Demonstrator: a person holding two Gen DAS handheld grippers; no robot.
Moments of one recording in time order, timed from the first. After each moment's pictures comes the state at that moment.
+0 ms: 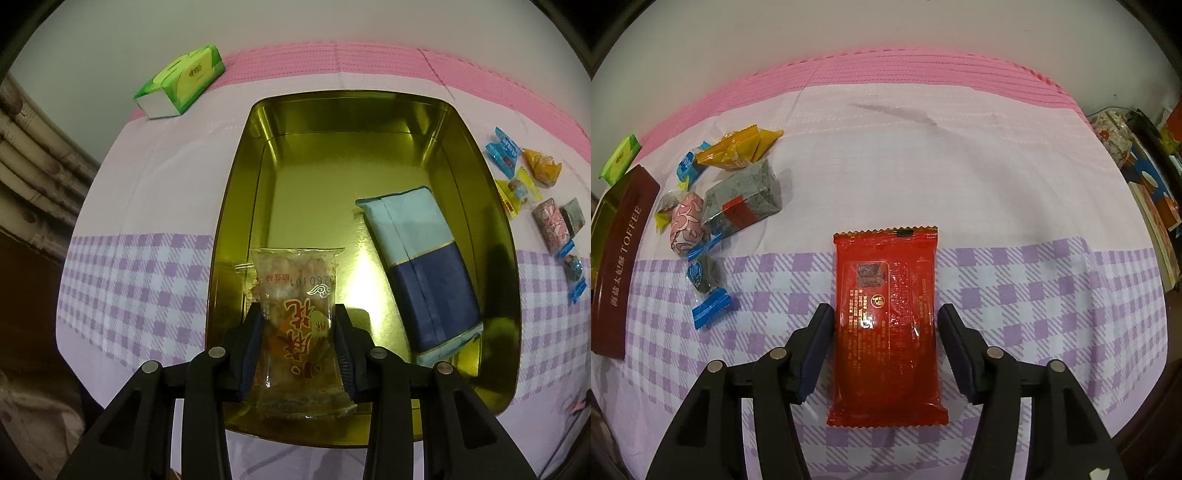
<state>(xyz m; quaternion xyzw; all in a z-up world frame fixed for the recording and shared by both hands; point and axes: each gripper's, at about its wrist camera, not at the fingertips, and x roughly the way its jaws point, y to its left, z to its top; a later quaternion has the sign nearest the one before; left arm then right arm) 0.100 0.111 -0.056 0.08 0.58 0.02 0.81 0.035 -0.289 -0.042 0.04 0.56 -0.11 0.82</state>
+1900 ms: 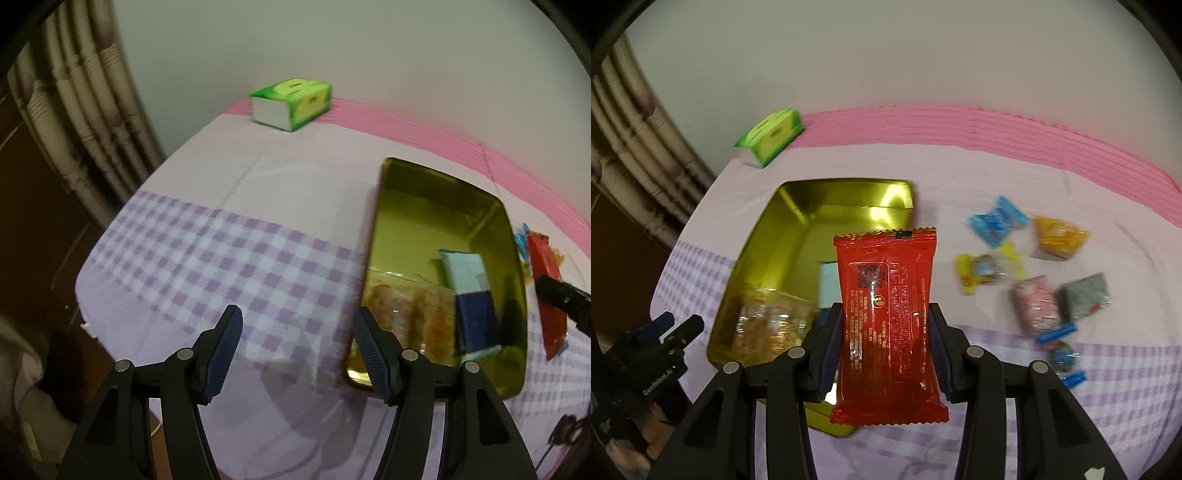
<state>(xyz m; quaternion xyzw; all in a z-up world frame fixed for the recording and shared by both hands) 0.041 0.209 -0.013 -0.04 0.49 0.11 0.87 0.102 -0.026 0.022 0.03 0.53 0.09 0.84</state>
